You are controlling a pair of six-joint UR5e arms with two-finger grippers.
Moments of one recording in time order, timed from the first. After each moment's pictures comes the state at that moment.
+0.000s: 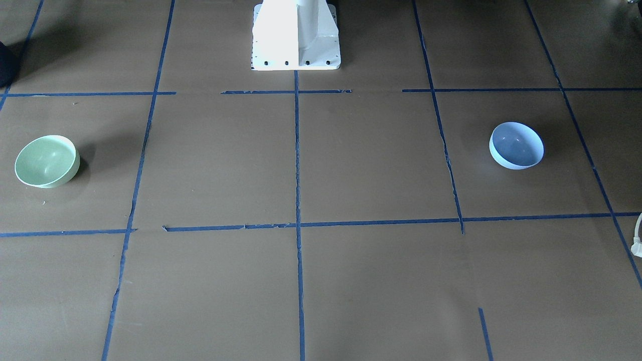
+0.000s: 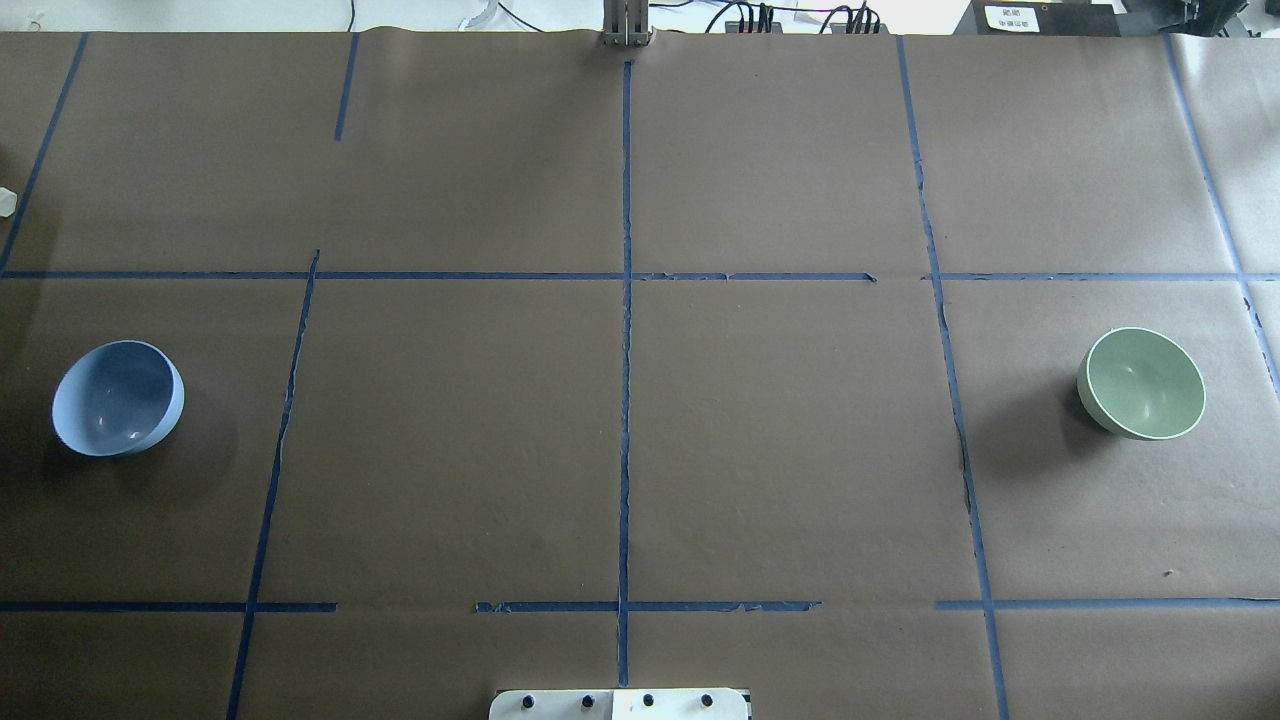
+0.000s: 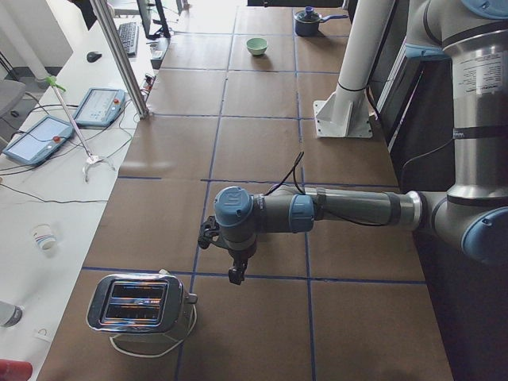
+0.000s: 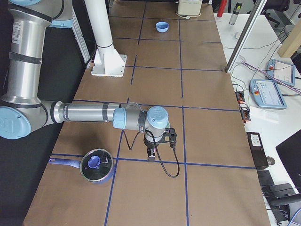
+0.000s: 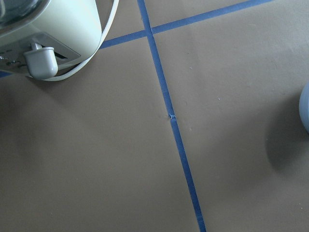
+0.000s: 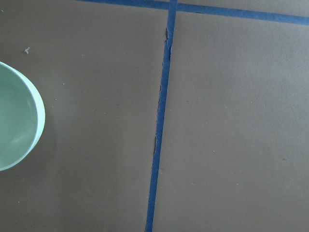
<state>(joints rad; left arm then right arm) -1.57 -1.42 -1.76 -1.47 -2.36 0.31 1.52 -1.77 1.81 -1.69 2.32 -0.11</state>
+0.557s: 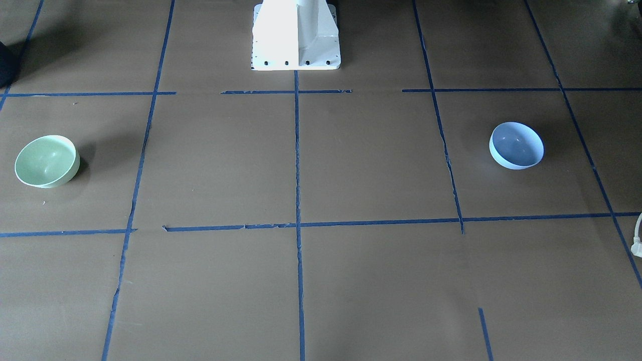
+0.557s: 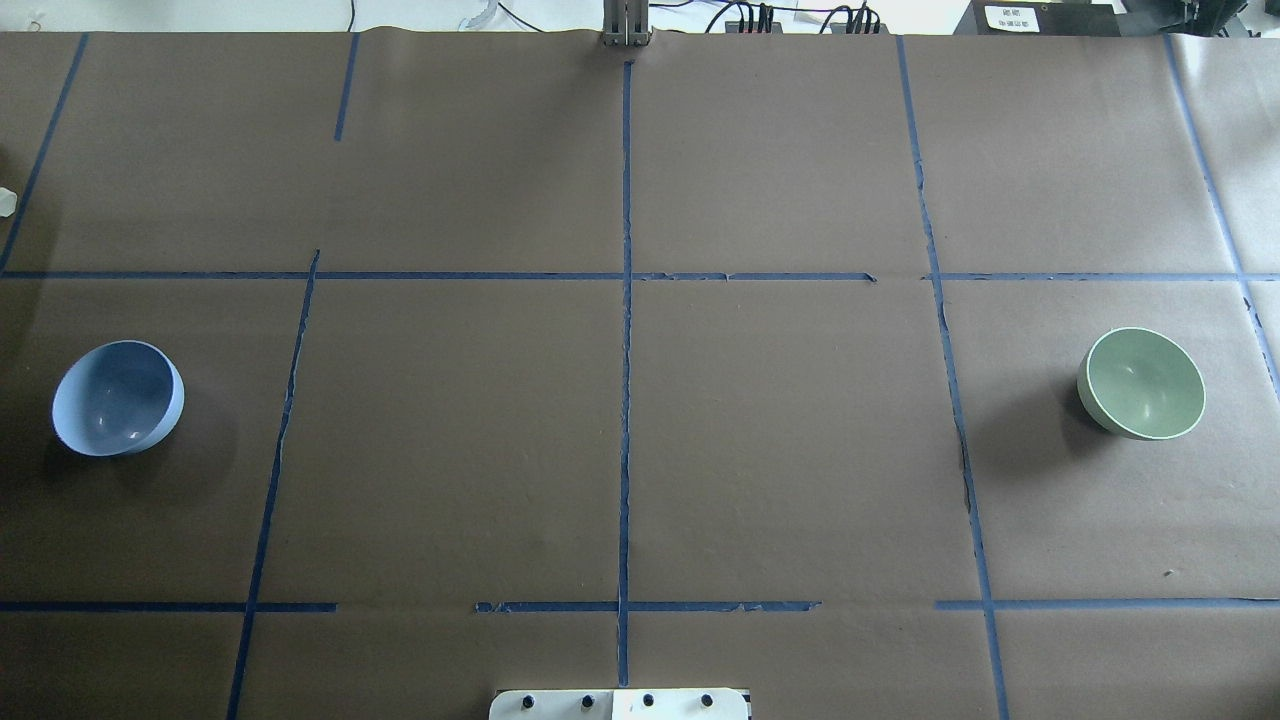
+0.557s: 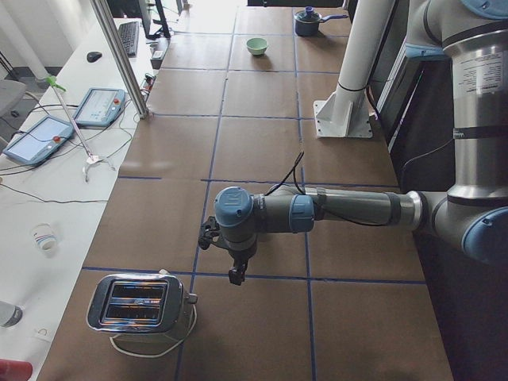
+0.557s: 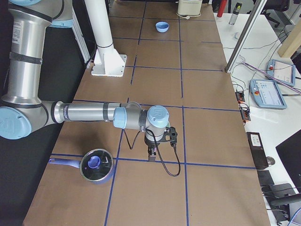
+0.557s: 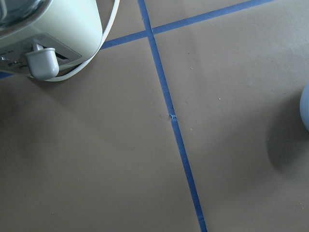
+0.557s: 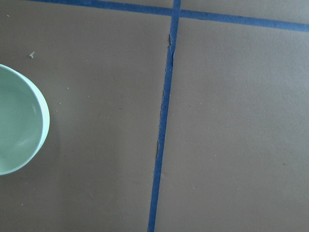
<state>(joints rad) -1.57 -1.42 -1.76 -1.47 -2.36 0.31 1.52 -1.76 1.82 -1.69 2.32 -0.11</state>
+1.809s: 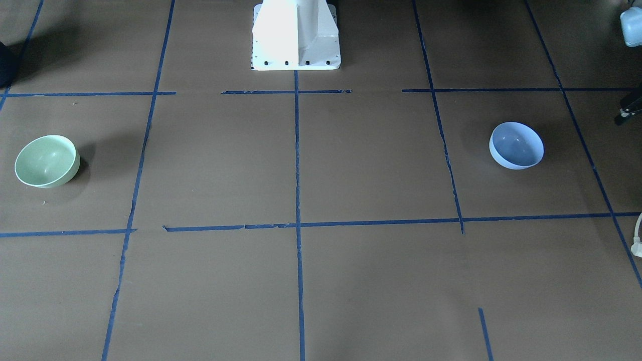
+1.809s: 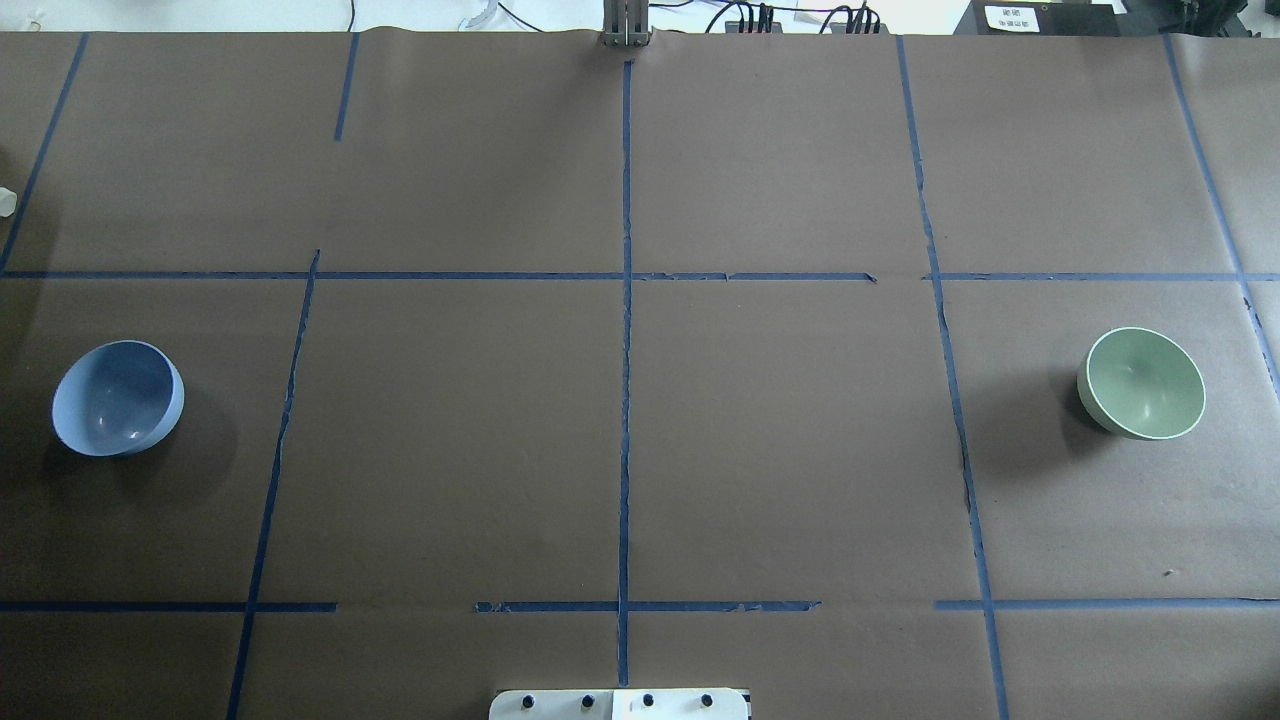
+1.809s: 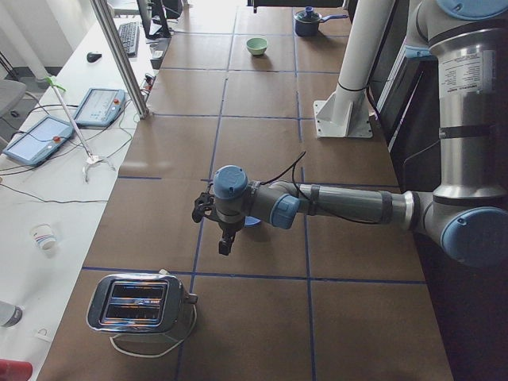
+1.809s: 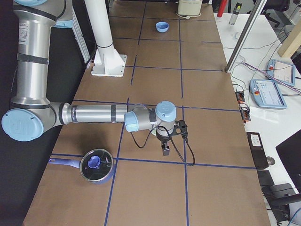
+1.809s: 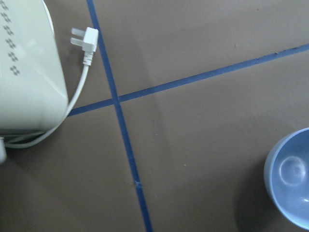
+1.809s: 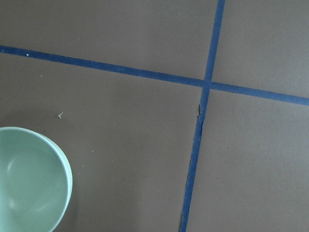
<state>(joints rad) -1.34 -1.42 -1.74 -1.91 -2.35 -0.24 1.42 -1.70 1.72 -1.37 2.32 0.10</state>
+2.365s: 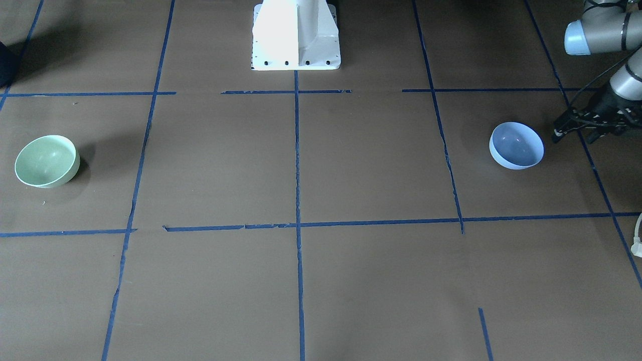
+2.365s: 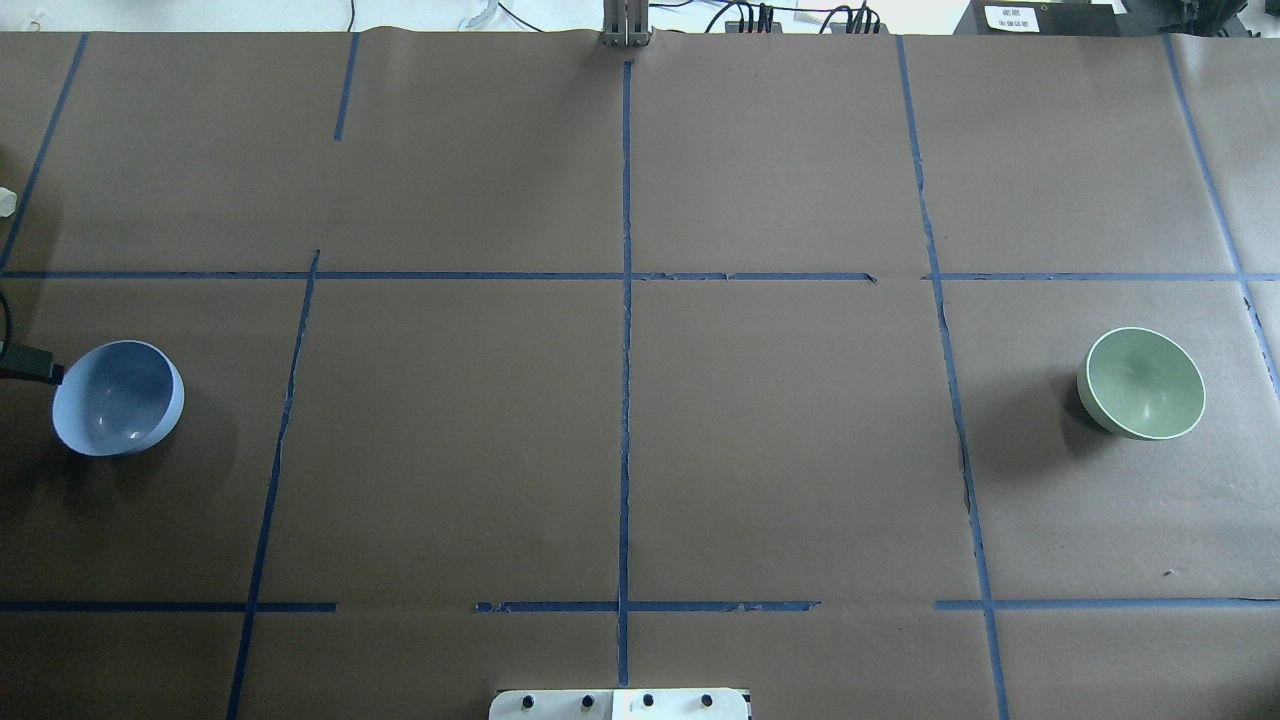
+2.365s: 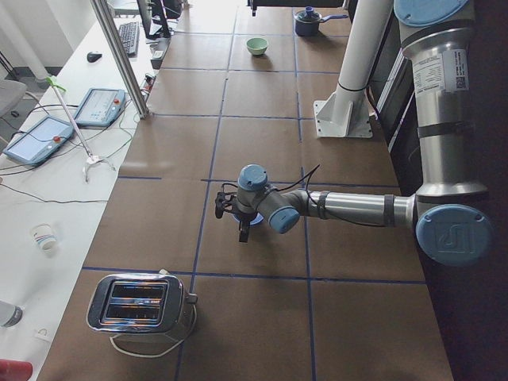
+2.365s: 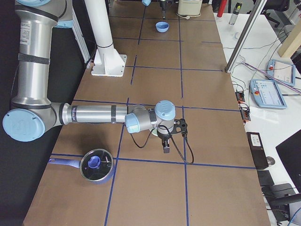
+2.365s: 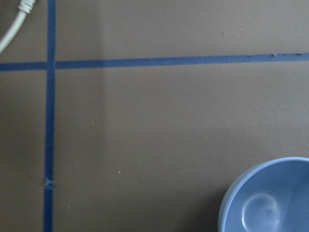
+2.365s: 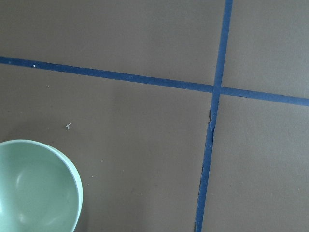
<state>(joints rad) -0.99 -1.39 -1.69 -2.28 -2.11 -0.86 1.40 -1.71 1.71 -1.32 2.32 0.16</state>
